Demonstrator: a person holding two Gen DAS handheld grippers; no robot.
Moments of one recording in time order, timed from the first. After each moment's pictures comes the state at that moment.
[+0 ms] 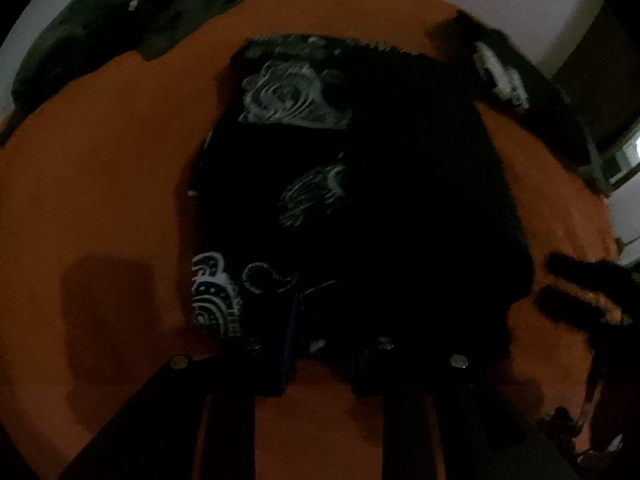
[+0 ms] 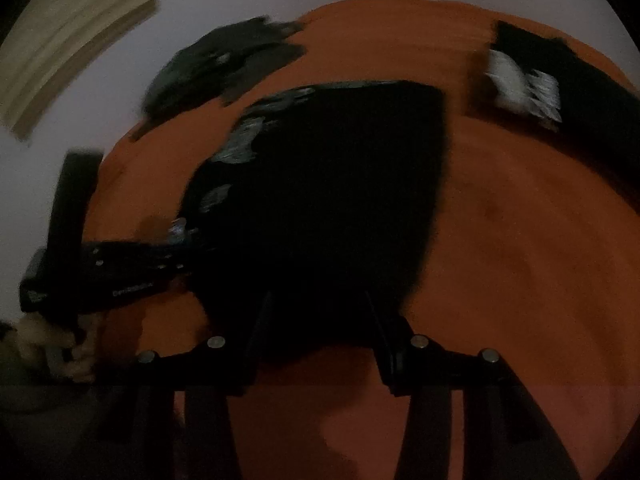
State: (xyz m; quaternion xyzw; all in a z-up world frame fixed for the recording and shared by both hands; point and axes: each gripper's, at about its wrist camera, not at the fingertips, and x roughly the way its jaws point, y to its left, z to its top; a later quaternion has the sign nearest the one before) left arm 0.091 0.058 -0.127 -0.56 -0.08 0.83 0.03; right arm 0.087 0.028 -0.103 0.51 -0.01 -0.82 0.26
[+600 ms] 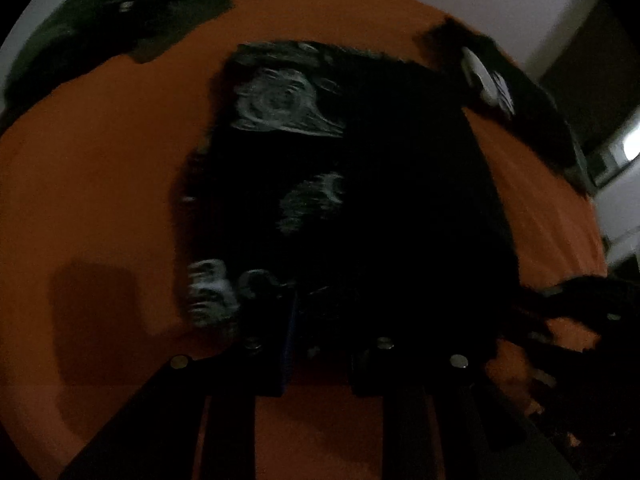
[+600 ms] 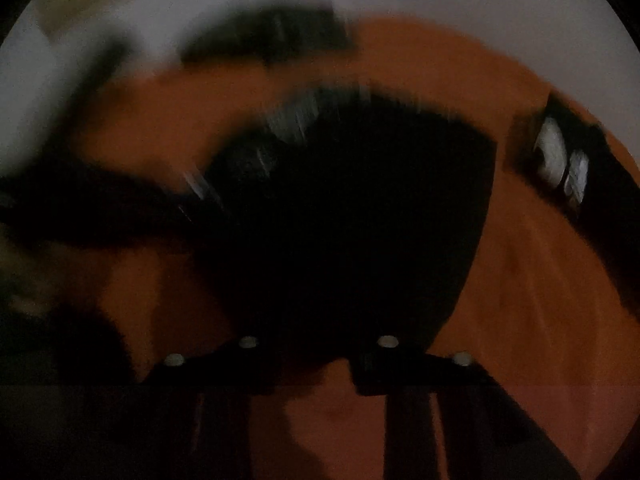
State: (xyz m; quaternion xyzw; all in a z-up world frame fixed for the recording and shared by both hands) left arm 0.089 0.040 -0.144 -0.58 -0.08 0.81 0.05; right arm 0.085 -0.024 -0.135 0.53 0.15 -0.80 0.23
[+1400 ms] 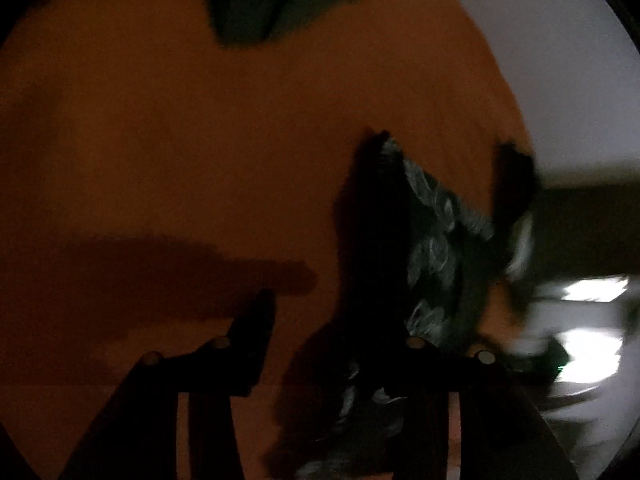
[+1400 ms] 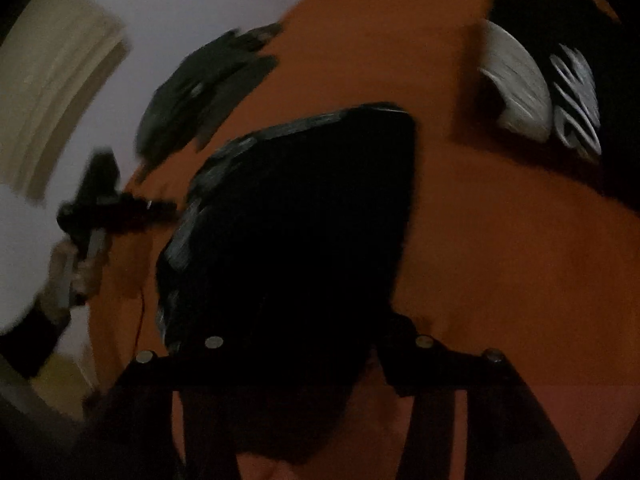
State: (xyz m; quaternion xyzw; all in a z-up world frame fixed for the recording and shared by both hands) left arm -0.090 -0.140 -0.179 -0.61 -0.41 0.67 0.10; right arm -0.077 0.117 -0.134 0.55 -0.16 -0.77 0.28
